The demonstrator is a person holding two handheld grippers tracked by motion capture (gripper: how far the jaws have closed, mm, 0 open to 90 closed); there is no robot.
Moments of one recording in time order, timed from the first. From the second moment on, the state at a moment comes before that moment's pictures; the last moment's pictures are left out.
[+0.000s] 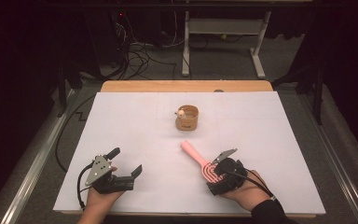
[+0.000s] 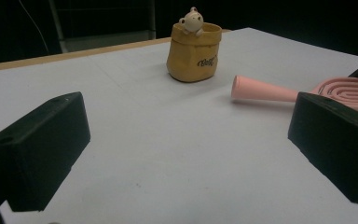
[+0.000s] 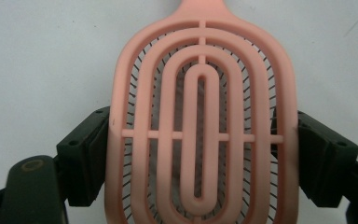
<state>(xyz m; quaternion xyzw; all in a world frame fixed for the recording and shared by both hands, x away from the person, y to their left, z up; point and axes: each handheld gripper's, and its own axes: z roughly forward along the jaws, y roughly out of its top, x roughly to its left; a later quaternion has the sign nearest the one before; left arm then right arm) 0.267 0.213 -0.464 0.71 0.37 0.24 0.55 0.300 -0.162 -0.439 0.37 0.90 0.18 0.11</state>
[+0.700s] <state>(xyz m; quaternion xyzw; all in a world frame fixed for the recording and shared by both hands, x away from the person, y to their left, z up) 0.276 0.202 -0.461 0.71 0.37 0.26 0.54 0.305 -0.167 -0.437 0.37 0.90 0.18 0.09</state>
